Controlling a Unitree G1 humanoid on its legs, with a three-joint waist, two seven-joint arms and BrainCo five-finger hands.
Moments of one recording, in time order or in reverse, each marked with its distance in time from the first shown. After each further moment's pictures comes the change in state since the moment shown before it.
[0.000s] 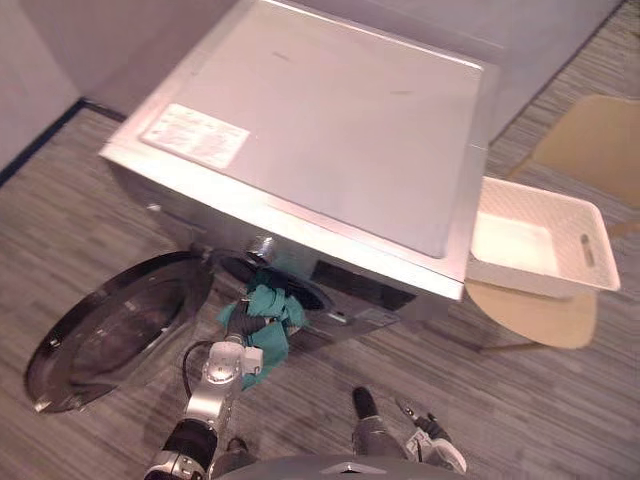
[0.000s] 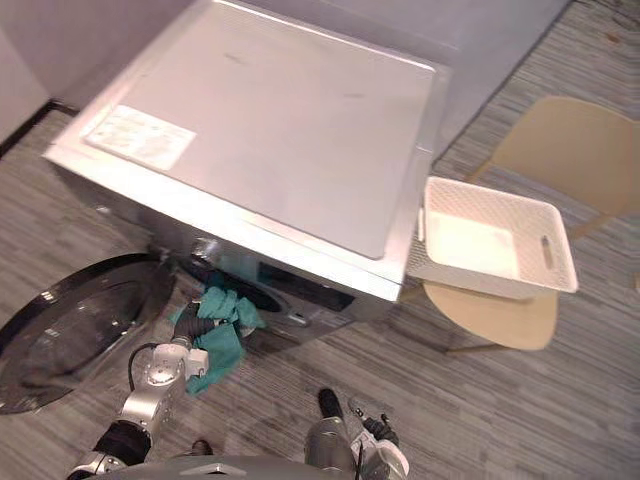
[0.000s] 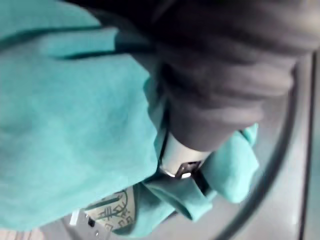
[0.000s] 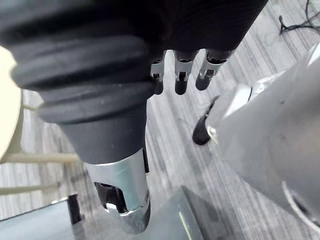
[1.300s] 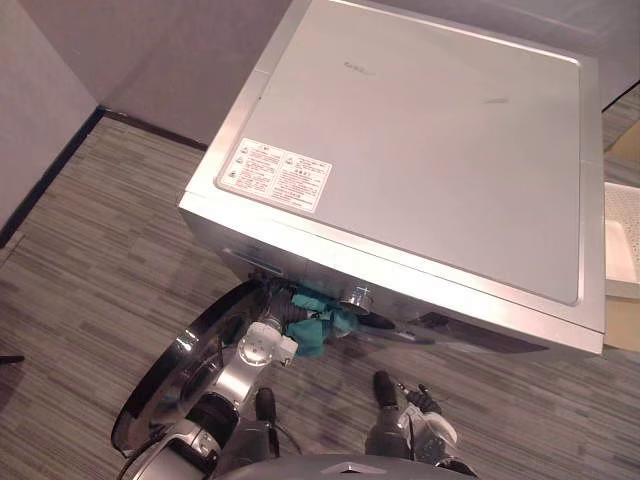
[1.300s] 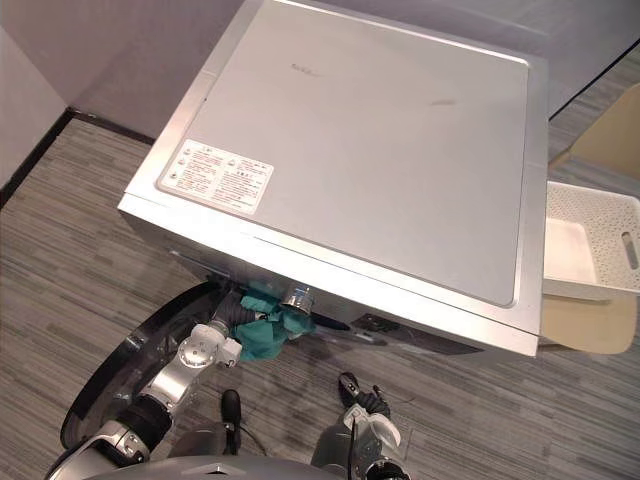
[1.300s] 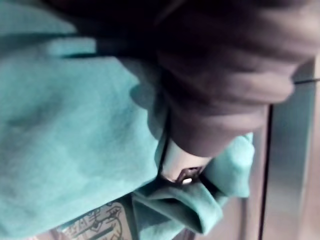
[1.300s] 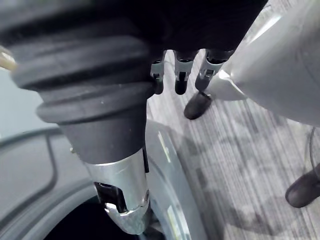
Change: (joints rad) left arm -0.118 -0.022 -0.242 -0.016 0.039 0.020 -0.015; right arm -0.050 0.022 0.023 -0.041 -0.031 0.003 -0.020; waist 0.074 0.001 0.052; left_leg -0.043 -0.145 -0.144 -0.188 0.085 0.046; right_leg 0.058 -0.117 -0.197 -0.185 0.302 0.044
